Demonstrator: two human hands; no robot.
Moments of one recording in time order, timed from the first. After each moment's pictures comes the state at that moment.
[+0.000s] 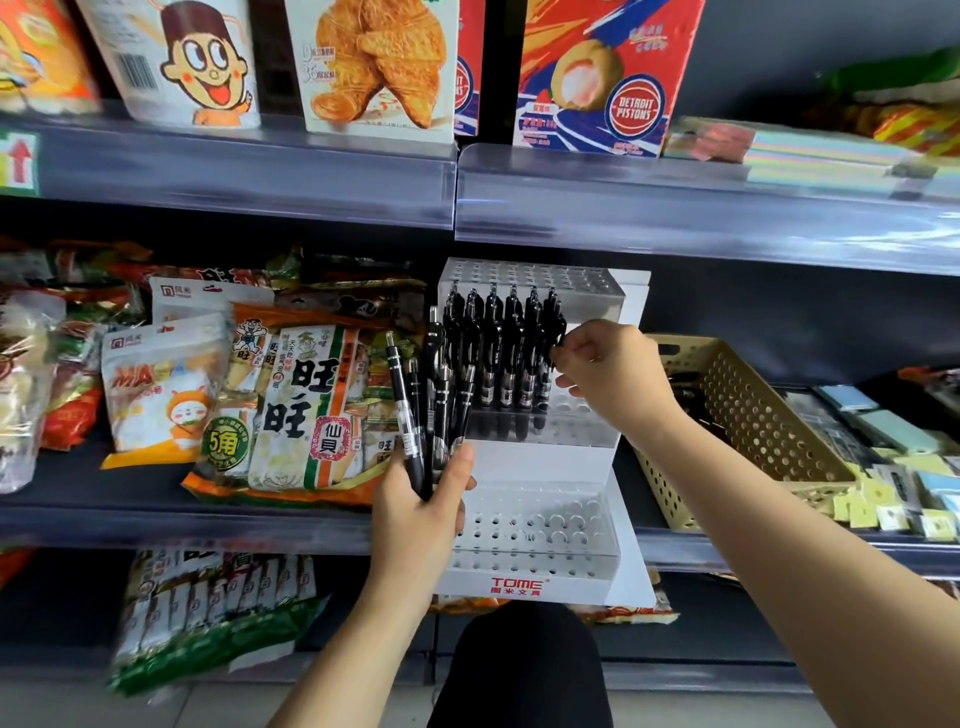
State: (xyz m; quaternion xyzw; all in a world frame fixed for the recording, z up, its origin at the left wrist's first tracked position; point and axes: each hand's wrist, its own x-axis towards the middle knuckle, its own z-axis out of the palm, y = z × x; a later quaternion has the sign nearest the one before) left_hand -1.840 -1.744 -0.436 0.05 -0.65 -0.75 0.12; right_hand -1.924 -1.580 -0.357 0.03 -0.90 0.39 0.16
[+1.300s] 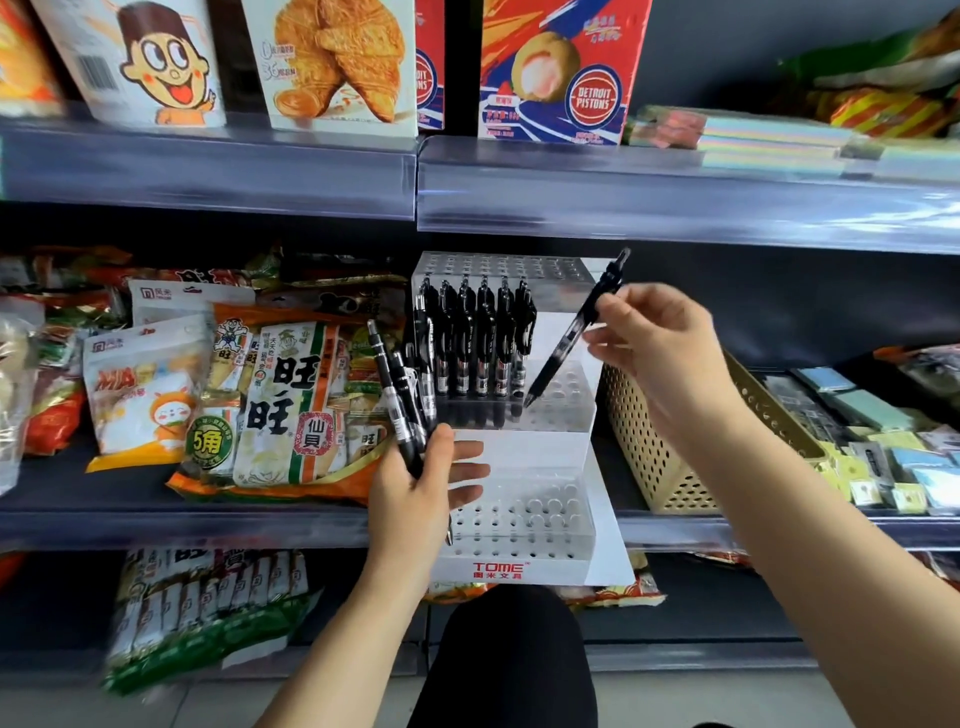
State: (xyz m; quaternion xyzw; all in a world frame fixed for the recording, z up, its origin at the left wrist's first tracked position) left_hand -1.839 -1.724 -0.428 0.06 -0.62 -0.78 0.11; right_hand -1.883 -1.550 -0.330 0.03 -0.68 0.72 0.15
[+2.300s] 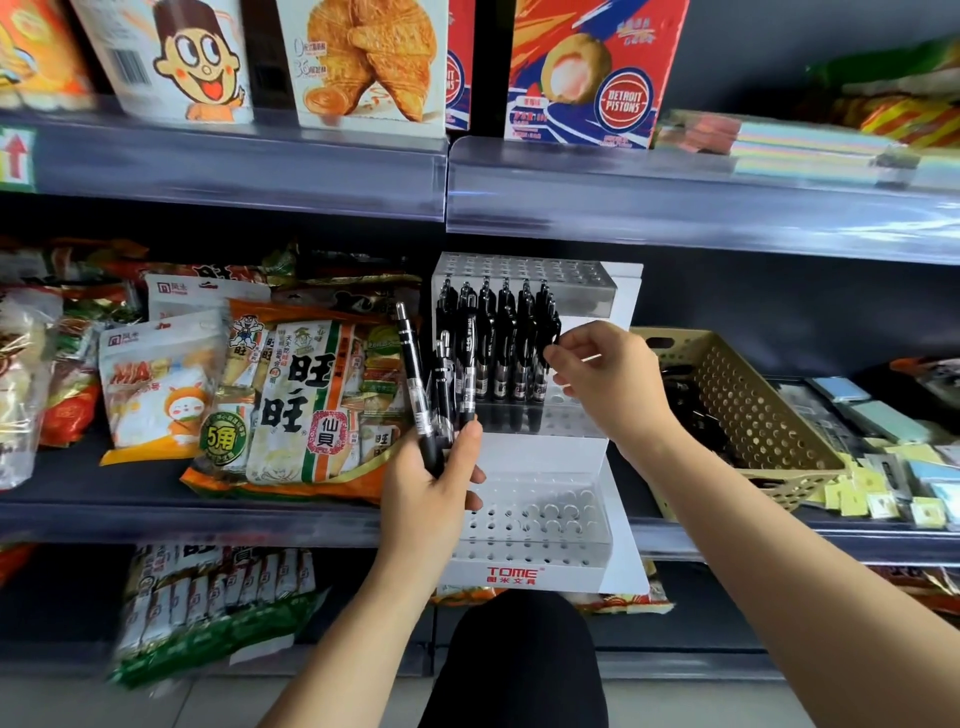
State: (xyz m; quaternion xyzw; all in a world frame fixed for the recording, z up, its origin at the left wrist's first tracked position) left_hand -1.842 -1.734 -0.426 0.05 -0.67 -0.73 0.13; right_hand -1.913 -1.579 -0.368 0.02 -0.86 0.47 0.19
